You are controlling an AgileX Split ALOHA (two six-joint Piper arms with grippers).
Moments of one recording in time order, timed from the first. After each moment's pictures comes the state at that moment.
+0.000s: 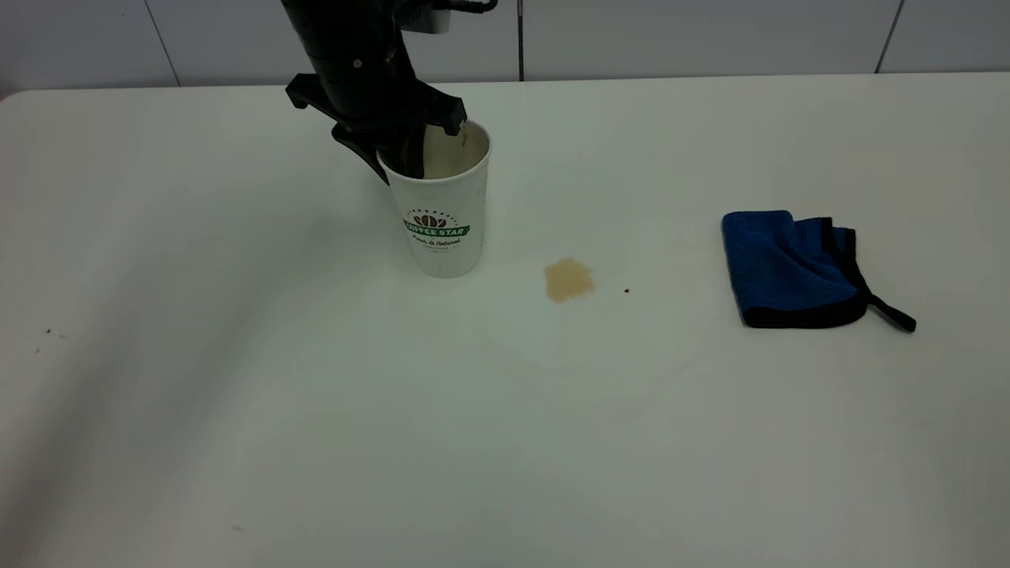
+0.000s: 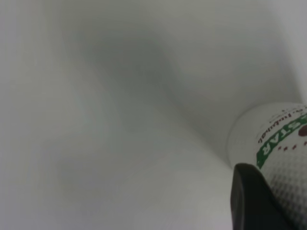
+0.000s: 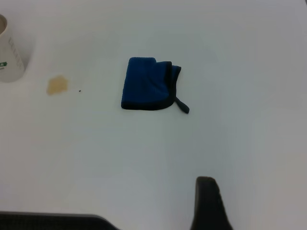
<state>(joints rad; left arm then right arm) -0.36 2.53 -1.96 -0.12 0.71 0.13 -0.03 -0.02 -0.47 0.03 1.11 0.02</state>
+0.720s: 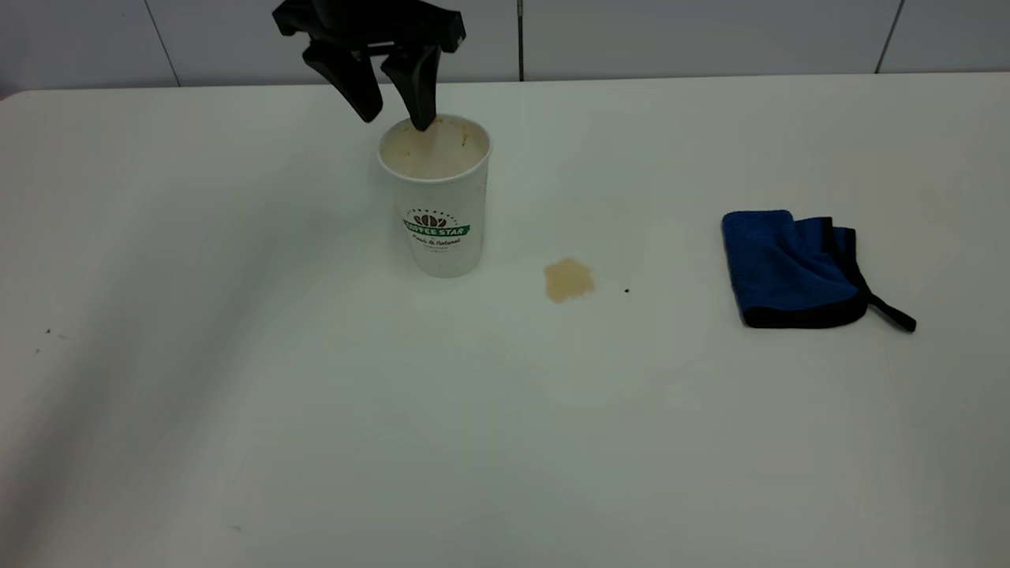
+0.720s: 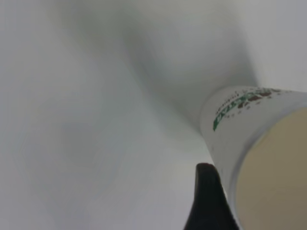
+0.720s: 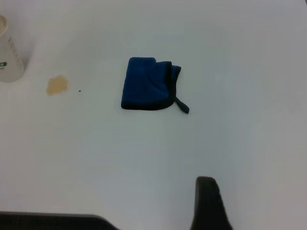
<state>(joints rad) -0.36 2.51 -2.19 -0.12 1.02 0.10 -0.03 -0.02 -0.47 0.03 1.11 0.02</state>
